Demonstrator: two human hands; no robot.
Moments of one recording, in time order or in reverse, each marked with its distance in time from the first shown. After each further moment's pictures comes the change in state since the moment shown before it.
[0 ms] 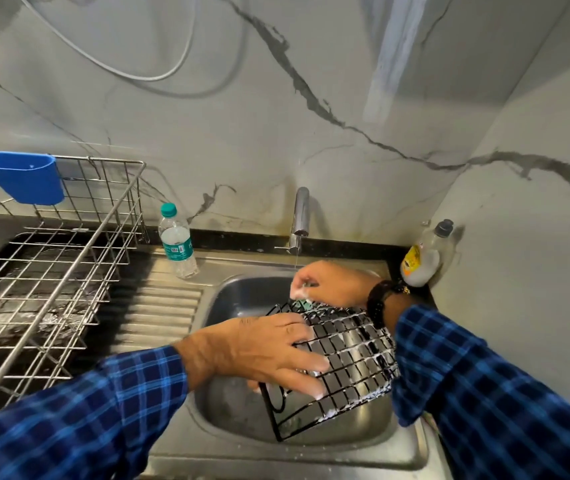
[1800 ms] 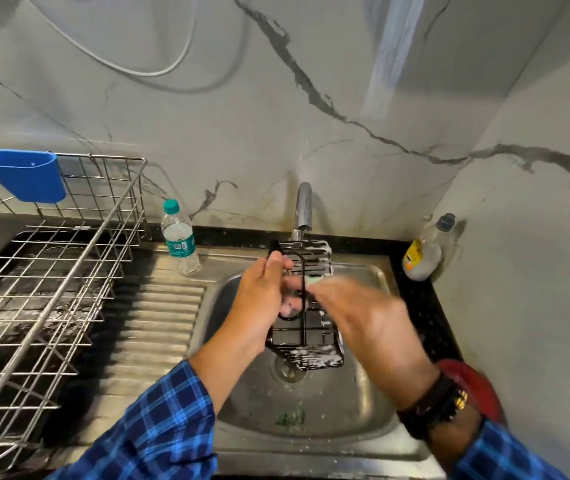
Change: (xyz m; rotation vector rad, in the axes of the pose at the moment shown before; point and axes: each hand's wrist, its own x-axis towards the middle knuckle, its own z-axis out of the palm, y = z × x) left_hand 0.043 -0.015 -0.055 -1.784 0.964 -1.858; right_hand -0.105 -0.054 0.044 -0.272 0.927 -0.371
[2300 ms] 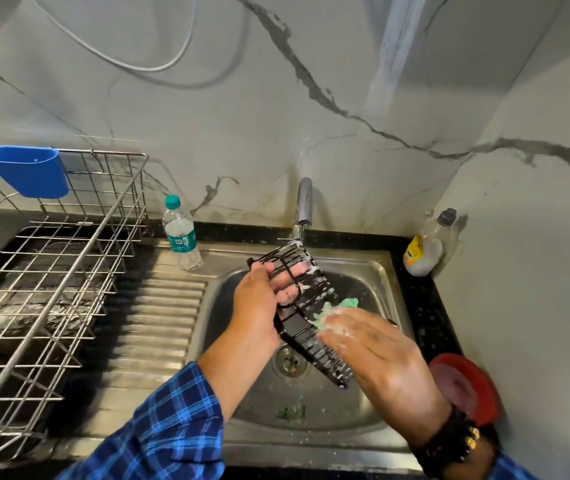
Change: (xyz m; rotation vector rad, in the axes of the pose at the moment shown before) left_hand 0.000 -0.007 0.009 -0.520 0.237 -0.266; right_hand -0.052 -0.006 -0.002 -0.018 0.043 -0.179
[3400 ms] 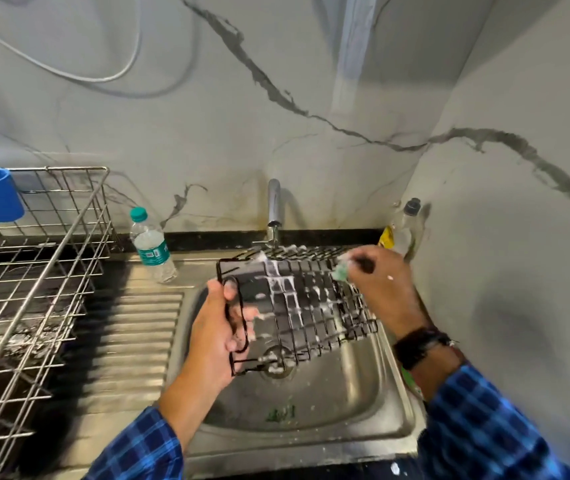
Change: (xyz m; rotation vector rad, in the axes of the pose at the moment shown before) left_hand 0.009 -0.015 -0.053 0.039 -0.287 0.064; right_hand 0.033 0.080 0.004 0.199 0.080 1.038
